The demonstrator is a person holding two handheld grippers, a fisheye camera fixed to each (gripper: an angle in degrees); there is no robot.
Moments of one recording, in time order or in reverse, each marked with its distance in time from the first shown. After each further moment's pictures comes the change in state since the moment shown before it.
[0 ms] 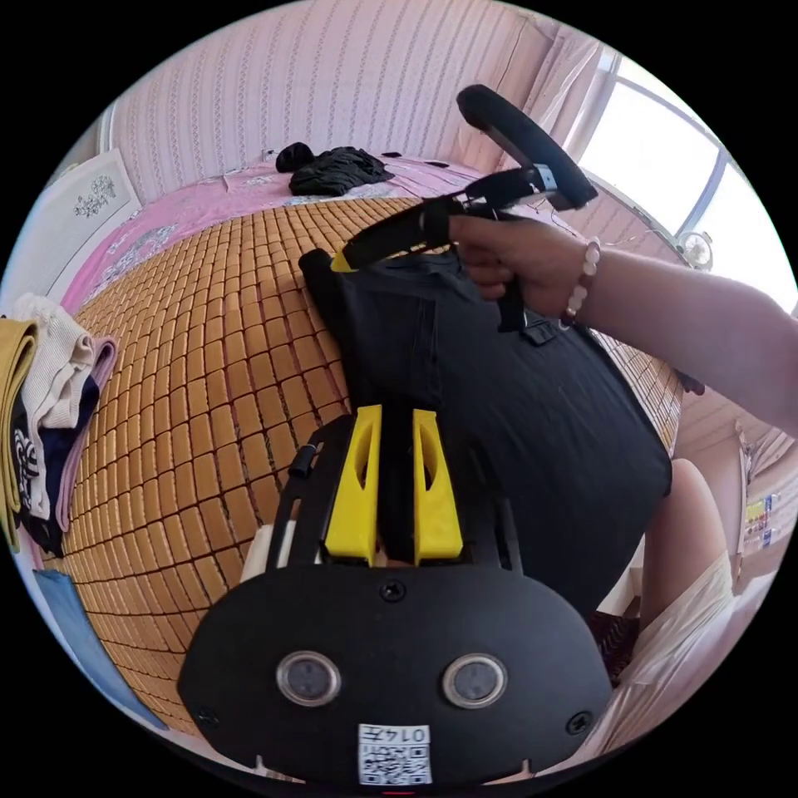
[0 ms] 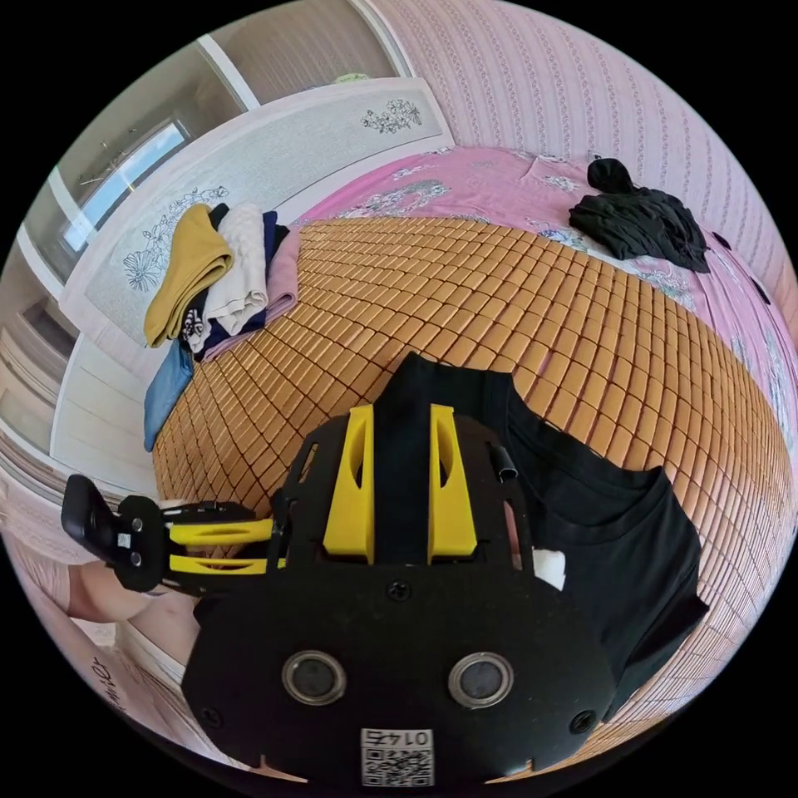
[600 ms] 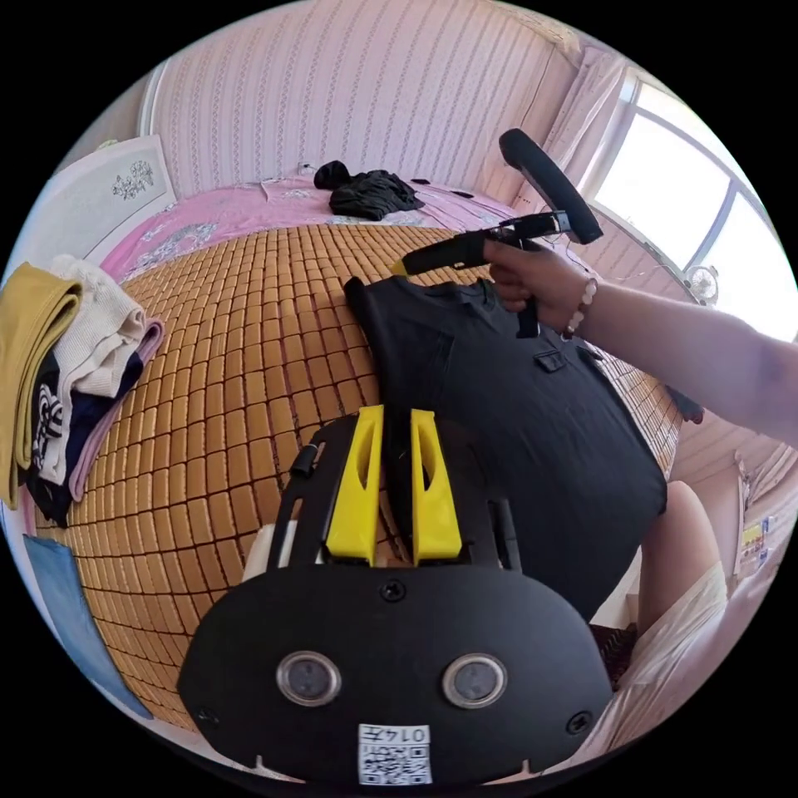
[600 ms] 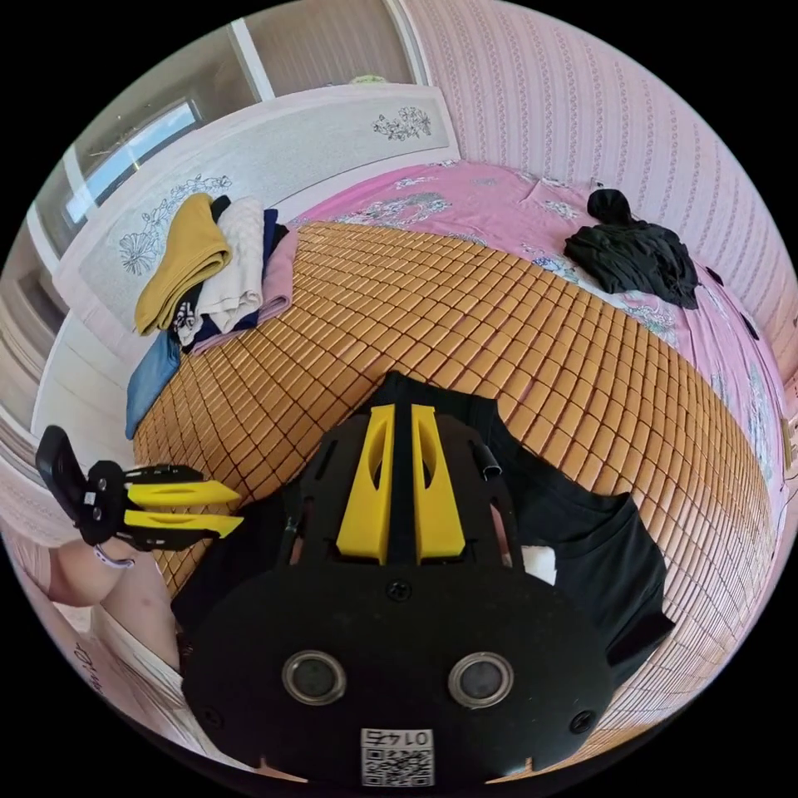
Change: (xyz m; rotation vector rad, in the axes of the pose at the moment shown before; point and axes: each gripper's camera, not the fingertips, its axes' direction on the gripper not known) left arm 0.008 -0.015 -0.018 0.131 -0.001 -0.049; right arm -0.017 0.015 -0.070 0.009 0.014 -0.129
